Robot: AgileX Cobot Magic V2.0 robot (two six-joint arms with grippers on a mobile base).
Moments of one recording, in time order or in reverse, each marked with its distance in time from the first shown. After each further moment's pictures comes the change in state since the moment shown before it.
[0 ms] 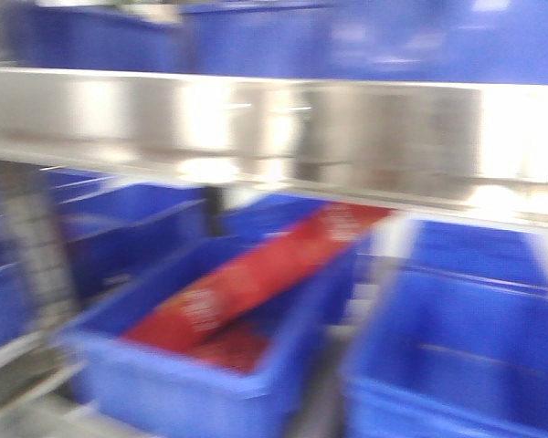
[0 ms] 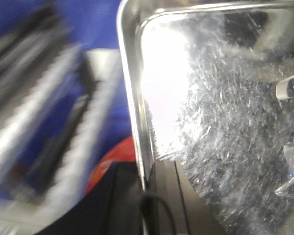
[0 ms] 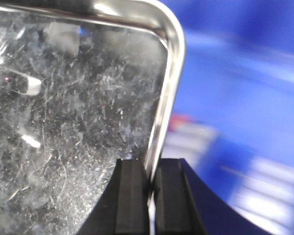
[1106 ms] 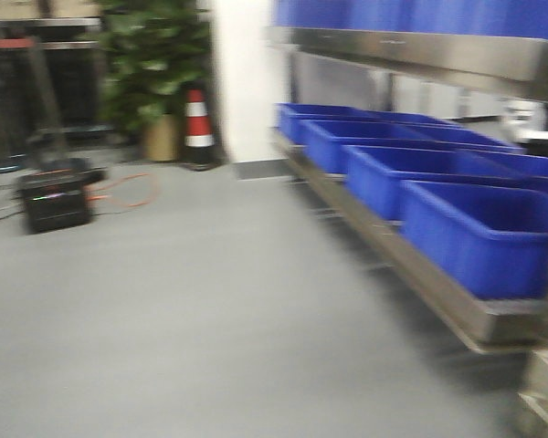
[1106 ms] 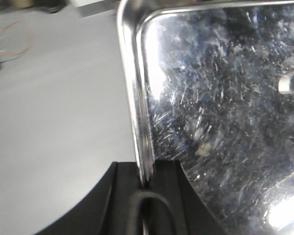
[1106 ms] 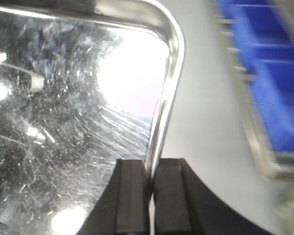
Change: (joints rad) left arm 0.000 0.000 0.000 0.004 0.003 0.000; right arm 0.000 0.000 0.000 0.004 -0.010 -0.002
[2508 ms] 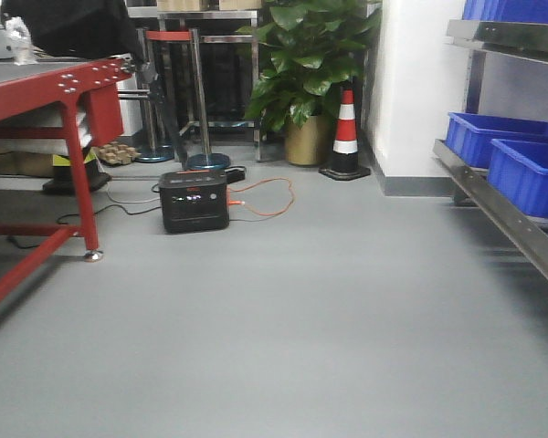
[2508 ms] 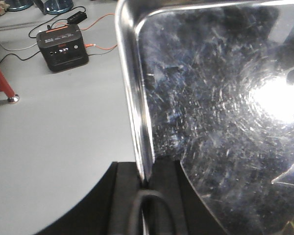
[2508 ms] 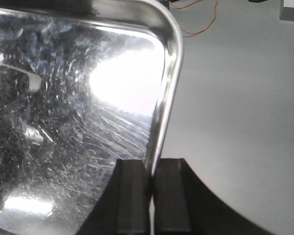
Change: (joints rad) left arm 0.000 -0.002 0.000 0.000 0.003 0.000; right arm 0.000 0.000 0.000 0.000 -0.003 -0.002
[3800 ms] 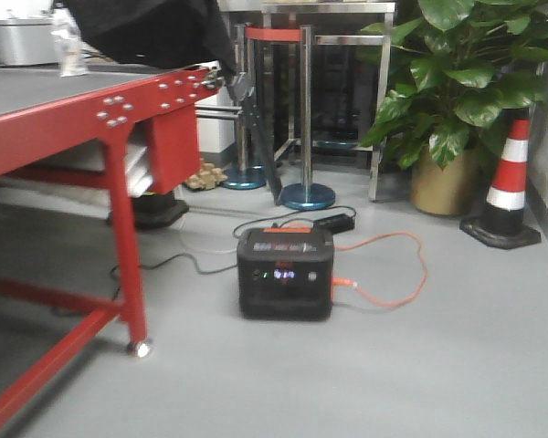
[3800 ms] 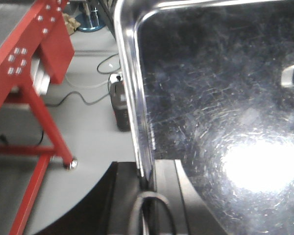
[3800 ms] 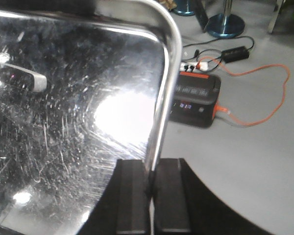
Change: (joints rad) left arm 0.000 0.000 0.000 0.010 -0.004 -0.002; right arm 0.000 0.000 0.000 0.000 -0.028 -0.002
